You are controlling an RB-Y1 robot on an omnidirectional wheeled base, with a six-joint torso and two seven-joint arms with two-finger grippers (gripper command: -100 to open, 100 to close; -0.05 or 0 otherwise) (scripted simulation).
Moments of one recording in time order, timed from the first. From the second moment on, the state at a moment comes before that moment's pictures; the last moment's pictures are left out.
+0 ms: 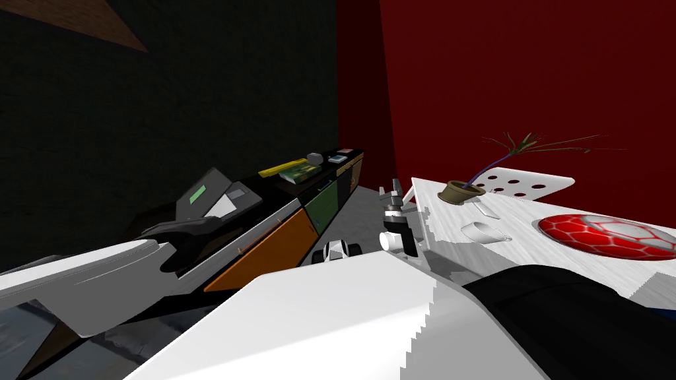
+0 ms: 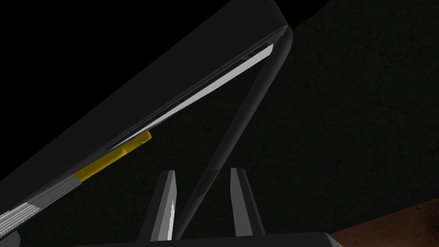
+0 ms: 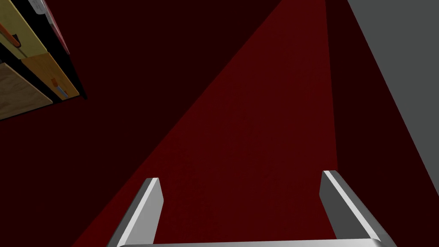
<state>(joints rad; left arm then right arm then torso) 1.27 1.62 0.74 -2.52 0.00 1.30 -0.17 0.50 -0.01 -0.06 -2.23 -0.10 -0.35 -0.10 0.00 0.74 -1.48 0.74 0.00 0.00</state>
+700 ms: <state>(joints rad) 1.21 1.68 0.80 -2.37 0.14 1.26 -0.23 0.50 -0.01 -0.06 -2.23 -0.10 -0.35 -0.10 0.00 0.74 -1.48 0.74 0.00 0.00</state>
